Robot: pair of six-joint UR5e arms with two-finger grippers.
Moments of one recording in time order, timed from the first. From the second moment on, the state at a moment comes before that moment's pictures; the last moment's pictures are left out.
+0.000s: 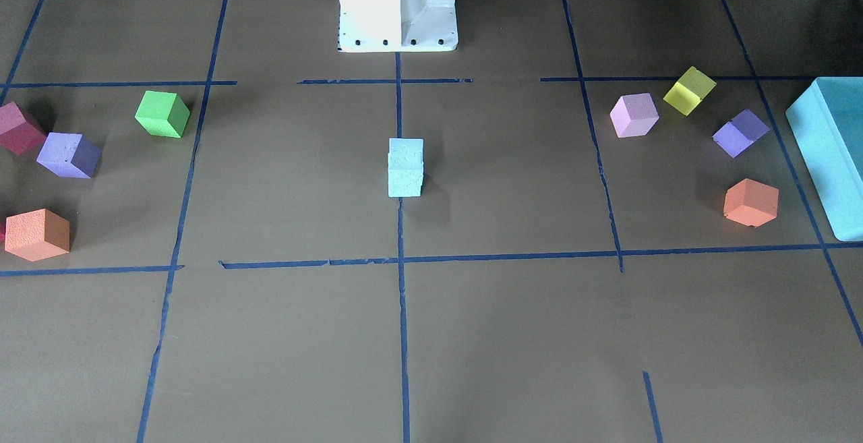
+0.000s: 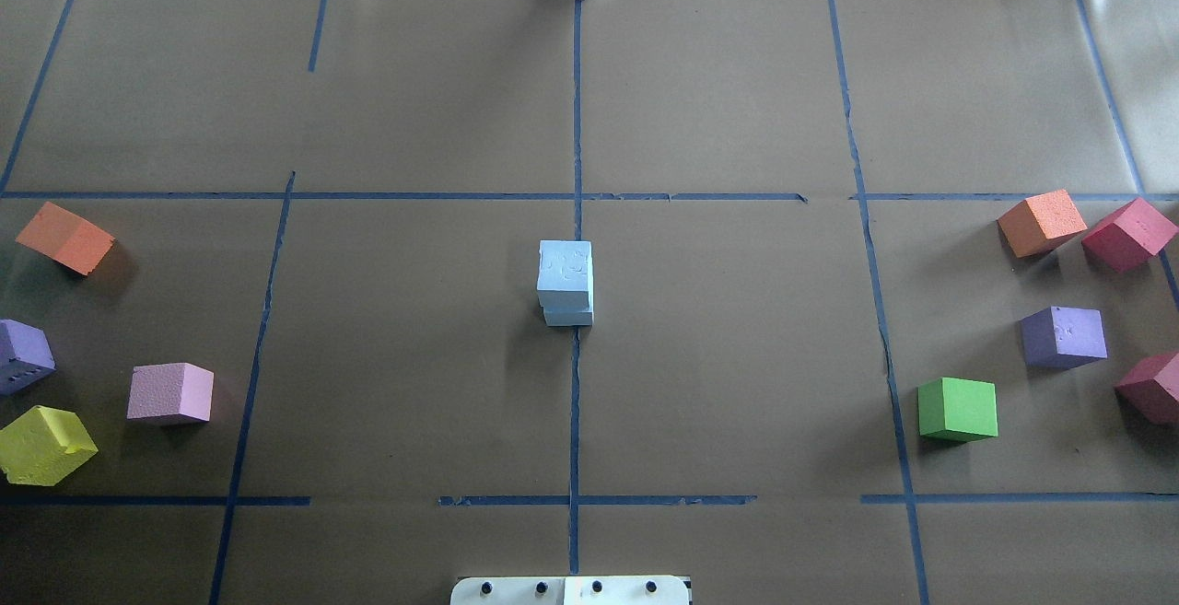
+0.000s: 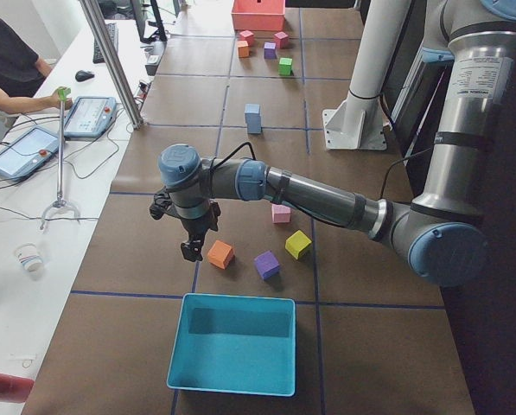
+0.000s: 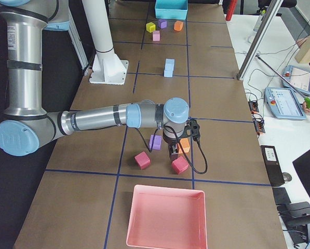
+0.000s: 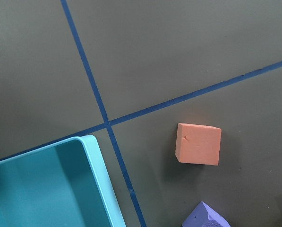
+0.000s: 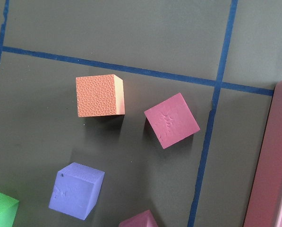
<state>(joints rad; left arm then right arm) -1.53 -1.70 -1.73 -1.30 -2.37 0.27 1.53 -1.63 1.84 -1.77 2.44 -0.14</state>
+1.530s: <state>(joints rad) -1.53 -1.63 -1.74 -1.36 -2.41 0.26 1.52 -1.62 1.84 -1.82 2.44 -0.13</state>
